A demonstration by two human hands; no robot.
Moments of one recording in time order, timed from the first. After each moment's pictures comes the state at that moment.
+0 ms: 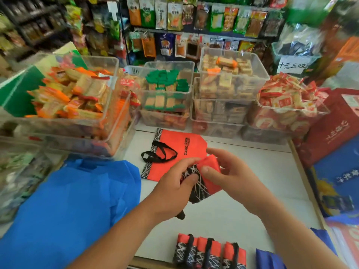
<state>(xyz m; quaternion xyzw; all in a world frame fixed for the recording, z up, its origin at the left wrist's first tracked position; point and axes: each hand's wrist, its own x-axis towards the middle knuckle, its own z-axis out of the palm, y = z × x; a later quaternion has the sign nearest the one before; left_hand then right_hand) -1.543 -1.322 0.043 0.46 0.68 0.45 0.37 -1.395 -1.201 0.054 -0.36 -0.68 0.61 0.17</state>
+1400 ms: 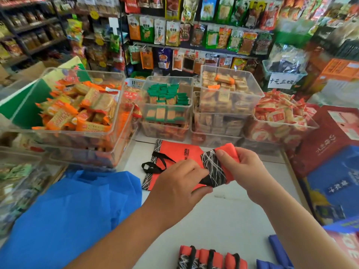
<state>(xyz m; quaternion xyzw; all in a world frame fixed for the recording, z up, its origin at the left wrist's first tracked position) -1.569 -1.325 0.063 0.69 0.62 0.37 -0.01 -1.418 -1.182 0.092 -0.45 -0.67 0.55 0.24</state>
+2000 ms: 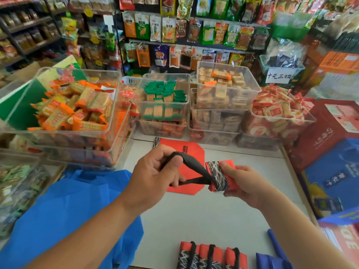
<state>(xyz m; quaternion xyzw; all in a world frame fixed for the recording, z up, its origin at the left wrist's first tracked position) -1.591 -1.345 0.096 0.44 0.59 0.60 0.32 -1.391 -1.168 0.042 -0.50 -0.52 0.68 0.12</state>
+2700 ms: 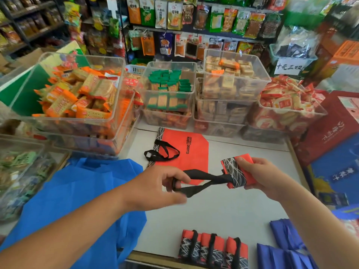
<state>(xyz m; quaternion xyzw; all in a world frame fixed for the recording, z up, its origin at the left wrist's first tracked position) -1.611 -1.361 0.065 0.51 0.66 0.31 0.45 -1.363 -1.141 0.025 -0.54 -0.58 0.61 0.09</state>
